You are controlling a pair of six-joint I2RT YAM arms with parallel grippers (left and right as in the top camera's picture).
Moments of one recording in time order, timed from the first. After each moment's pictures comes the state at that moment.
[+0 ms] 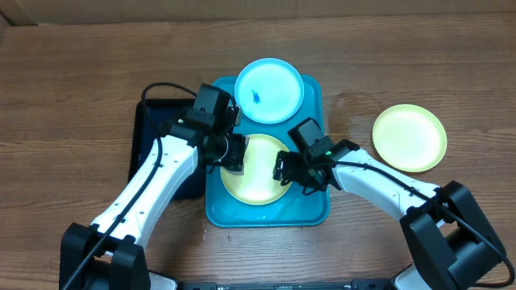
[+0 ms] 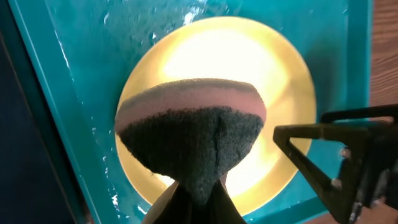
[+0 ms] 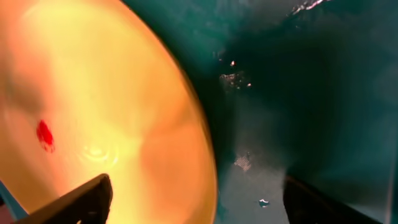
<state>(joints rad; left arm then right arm) -0.34 1.58 1.14 -0.84 0.21 -0.24 0.60 1.73 0.97 -0.49 -0.19 0.80</state>
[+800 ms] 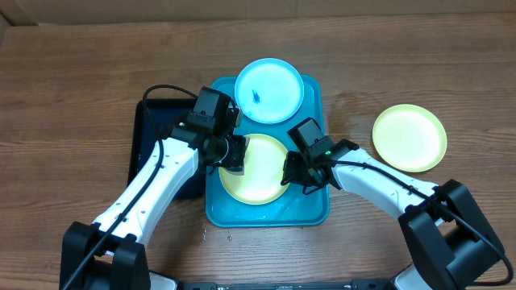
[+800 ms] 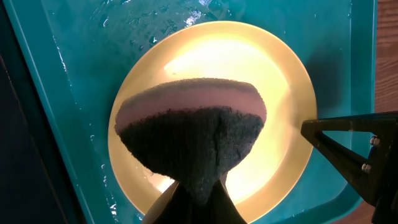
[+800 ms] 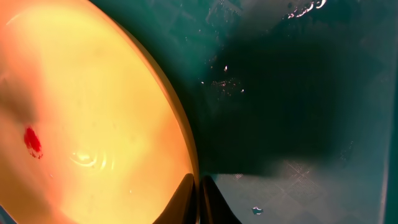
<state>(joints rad) -0.34 1.58 1.12 -0.80 0.21 -0.24 0.60 1.74 0.97 -0.48 -0.17 0.80</state>
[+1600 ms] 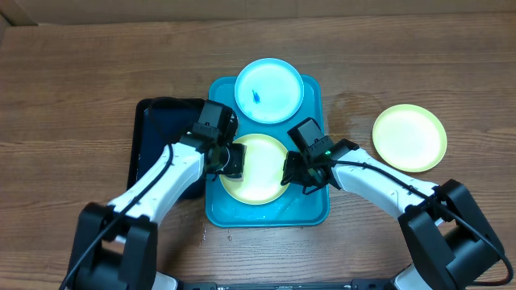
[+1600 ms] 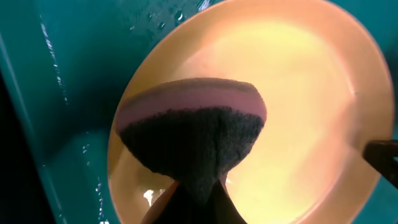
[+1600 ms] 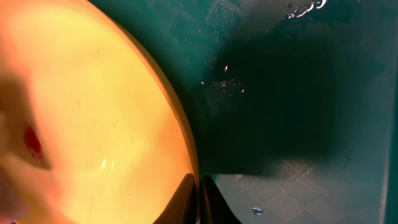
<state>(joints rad) -0.34 1.65 0.99 -0.63 0.17 -0.29 0.60 1.74 0.97 -0.48 -0.17 0.80</state>
